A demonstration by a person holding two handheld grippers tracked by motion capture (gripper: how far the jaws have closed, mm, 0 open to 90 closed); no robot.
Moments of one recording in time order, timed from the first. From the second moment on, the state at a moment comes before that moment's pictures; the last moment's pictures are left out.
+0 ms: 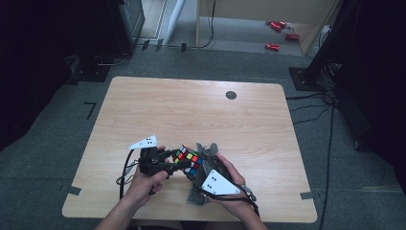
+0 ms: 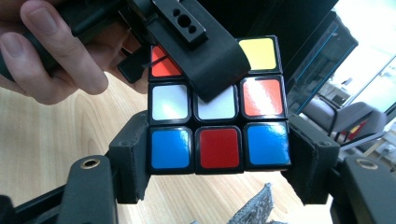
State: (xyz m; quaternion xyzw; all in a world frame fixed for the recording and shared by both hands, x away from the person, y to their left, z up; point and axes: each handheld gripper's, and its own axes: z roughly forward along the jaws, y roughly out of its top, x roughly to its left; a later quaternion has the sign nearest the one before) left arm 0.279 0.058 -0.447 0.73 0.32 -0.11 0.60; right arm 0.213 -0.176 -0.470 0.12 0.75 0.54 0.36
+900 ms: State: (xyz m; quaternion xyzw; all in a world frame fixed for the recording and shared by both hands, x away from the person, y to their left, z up) left arm 0.253 0.048 -0.450 0.80 0.18 0.17 0.54; right arm 0.229 -0.213 -0.441 0.36 0.69 0.59 0.18
